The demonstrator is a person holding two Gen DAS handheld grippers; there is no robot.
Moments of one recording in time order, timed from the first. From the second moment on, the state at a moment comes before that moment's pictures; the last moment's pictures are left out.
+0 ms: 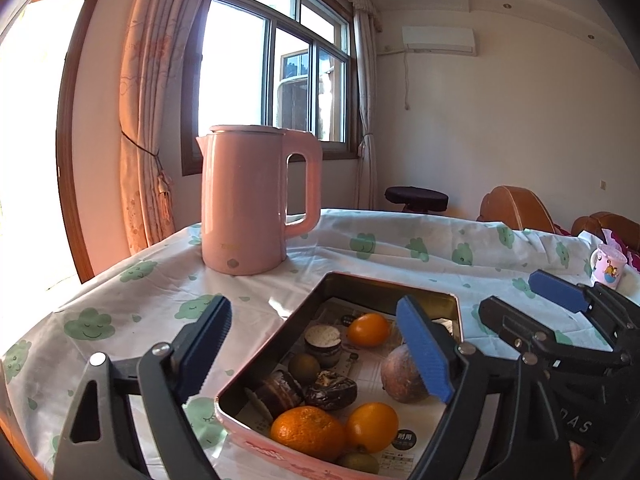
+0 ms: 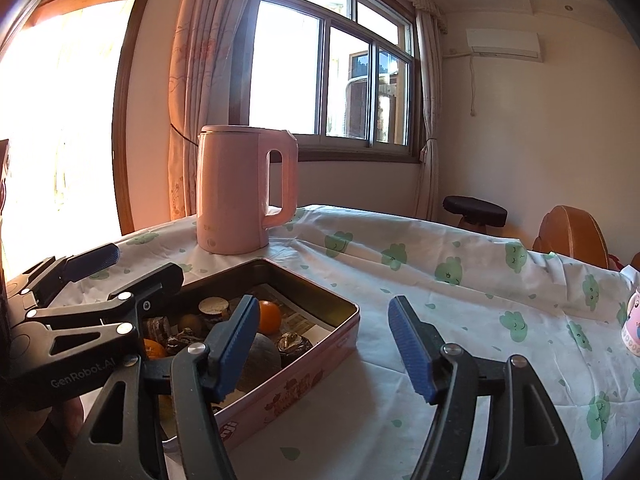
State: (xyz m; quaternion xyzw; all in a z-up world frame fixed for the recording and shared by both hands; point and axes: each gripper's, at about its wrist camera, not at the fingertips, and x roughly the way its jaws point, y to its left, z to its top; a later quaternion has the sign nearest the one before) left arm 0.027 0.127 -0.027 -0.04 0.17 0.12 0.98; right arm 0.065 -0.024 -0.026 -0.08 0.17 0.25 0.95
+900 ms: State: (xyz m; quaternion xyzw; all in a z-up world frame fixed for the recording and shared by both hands) left arm 0.022 0.126 -0.025 -0.04 0.16 0.13 0.98; right arm 0.063 -0.039 -0.023 -0.05 0.16 0.23 0.96
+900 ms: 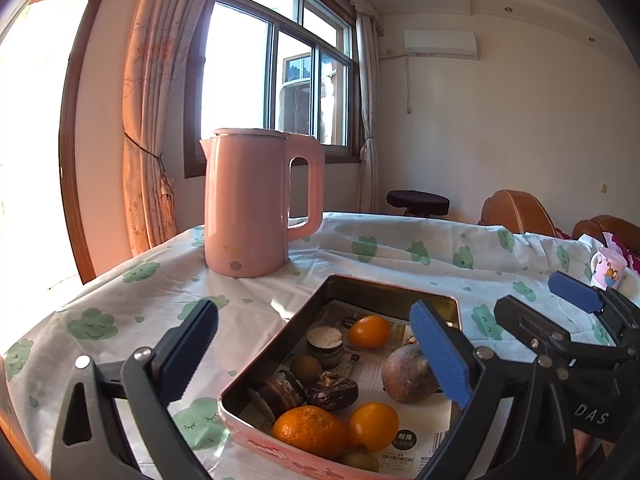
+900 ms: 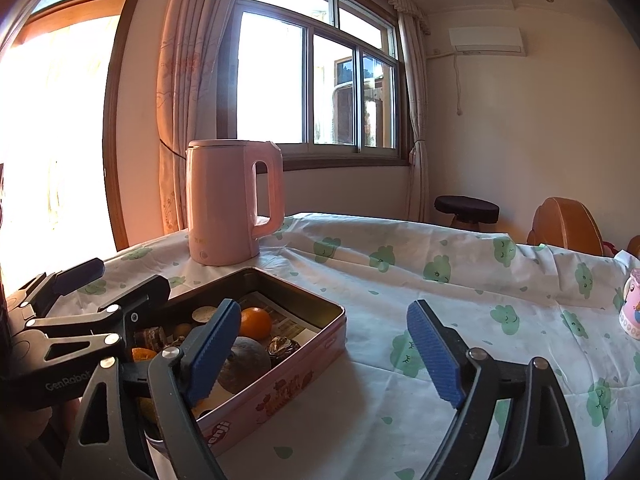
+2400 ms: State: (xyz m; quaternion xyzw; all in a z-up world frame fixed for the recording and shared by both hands) left arm 0.023 0.124 -0.025 -0.03 0.16 0.12 0.98; right arm 0.061 -0.048 -0.023 -0.04 0.17 0.22 0.96
